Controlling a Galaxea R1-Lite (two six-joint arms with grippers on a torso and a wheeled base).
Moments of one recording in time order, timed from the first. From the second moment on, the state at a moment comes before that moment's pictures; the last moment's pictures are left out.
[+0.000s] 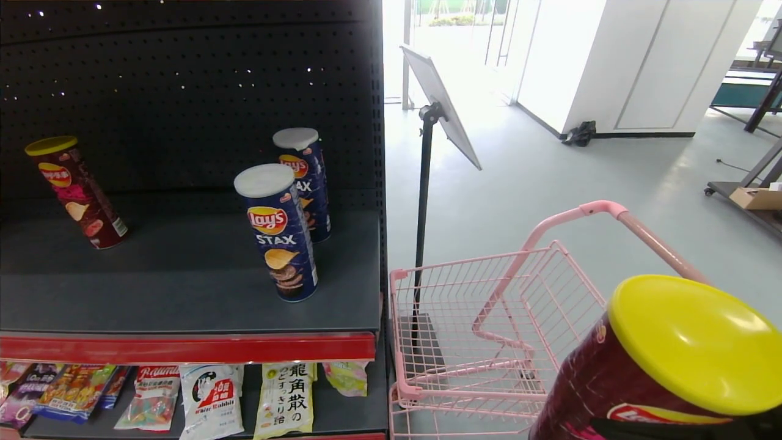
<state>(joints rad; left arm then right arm) 0.00 0.00 0.00 0.00 -0.01 -0.01 0.66 1.11 -0.54 -0.32 0.62 -0.28</state>
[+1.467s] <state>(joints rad) 0.00 0.00 0.00 0.00 -0.02 -0.02 0.79 1.14 -0.57 -0.33 0.59 -0.28</state>
